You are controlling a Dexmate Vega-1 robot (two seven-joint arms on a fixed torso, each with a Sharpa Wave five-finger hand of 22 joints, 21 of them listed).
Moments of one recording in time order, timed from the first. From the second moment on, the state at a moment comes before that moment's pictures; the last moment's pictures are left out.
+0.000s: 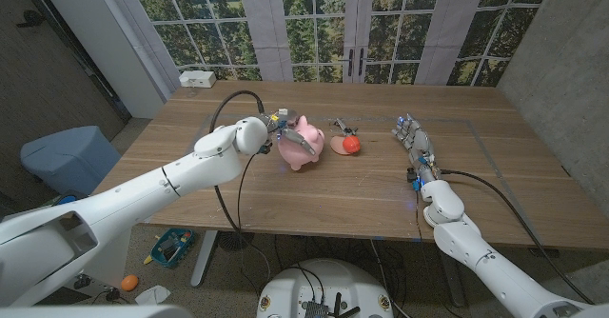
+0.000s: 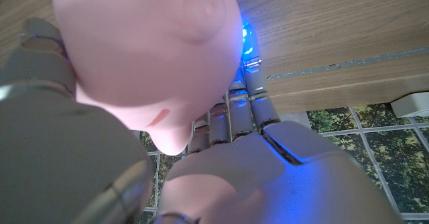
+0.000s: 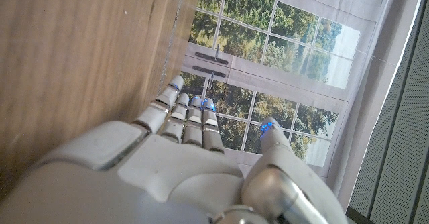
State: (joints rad) left arm 0.55 0.81 0.88 -2.01 0.41 0.65 -0.23; left_hand 0.83 -0.38 0.39 -0.17 0.29 0.33 0.18 0.72 0.26 0.74 0.23 0.21 0.58 0.90 0.25 0.31 0.45 0.59 0.06 1.25 0.18; right arm -1.01 -0.43 -0.36 -1.27 0.53 0.55 -0.13; right_hand 0.24 0.15 0.39 -0.10 0.18 0.32 0.08 0.19 0.18 0.29 0.06 0.20 0.20 0.19 0.00 0.23 0.32 0.40 0.00 0.20 0.17
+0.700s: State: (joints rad) left arm 0.53 0.78 0.89 -1.98 0.48 0.65 -0.33; left_hand 0.80 -0.36 0.39 -0.17 0.27 0.35 0.19 0.64 0.26 0.69 0.17 0.19 0.55 0.85 0.18 0.25 0.43 0.53 0.03 1.21 0.17; right arm -1.01 -0.43 -0.36 -1.26 0.53 0.56 -0.13; right_hand 0.24 0.15 0.39 -0.10 0.18 0.32 0.08 0.19 0.18 0.29 0.06 0.20 0.20 0.19 0.00 0.23 0.32 0.40 0.00 0.20 0.17
